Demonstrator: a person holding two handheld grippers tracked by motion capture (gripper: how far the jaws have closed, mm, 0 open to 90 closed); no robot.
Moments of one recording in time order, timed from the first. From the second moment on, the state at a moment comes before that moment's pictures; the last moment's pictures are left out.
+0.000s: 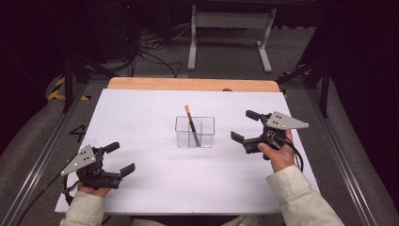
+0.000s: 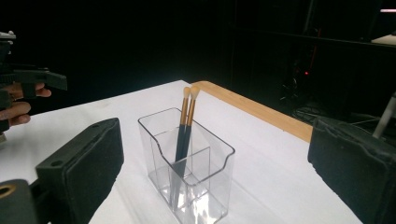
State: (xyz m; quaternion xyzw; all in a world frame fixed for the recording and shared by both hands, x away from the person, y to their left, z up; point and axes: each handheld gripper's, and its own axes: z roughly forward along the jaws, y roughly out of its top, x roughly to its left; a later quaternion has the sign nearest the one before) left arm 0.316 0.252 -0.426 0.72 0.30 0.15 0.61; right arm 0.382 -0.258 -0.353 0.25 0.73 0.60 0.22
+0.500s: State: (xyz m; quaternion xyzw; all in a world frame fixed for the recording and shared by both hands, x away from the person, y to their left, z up) left arm 0.314 0.260 -0.428 0.72 0.30 0.15 0.61; right arm 0.361 -0.293 -0.363 0.26 0.74 0.58 0.21
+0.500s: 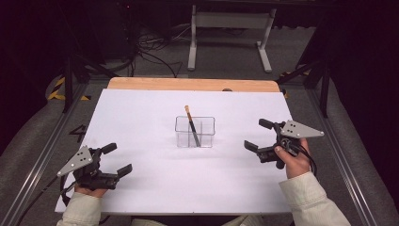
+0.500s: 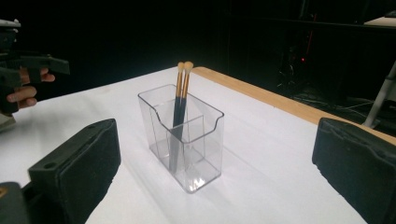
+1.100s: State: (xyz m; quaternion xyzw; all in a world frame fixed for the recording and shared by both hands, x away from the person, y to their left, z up) left arm 0.316 0.260 -0.432 0.72 0.29 0.14 0.61; right arm 0.350 -0.317 -0.393 0.27 0.75 0.57 0.20
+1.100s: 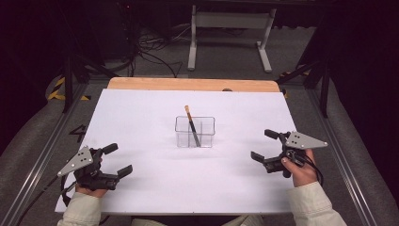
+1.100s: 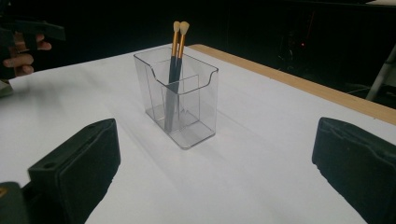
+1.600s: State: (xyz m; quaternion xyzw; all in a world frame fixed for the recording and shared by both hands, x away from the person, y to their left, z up) left arm 0.319 0.261 -0.436 0.72 0.29 0.14 0.61; right arm 0.350 -0.326 -0.424 0.30 0.73 0.57 0.21
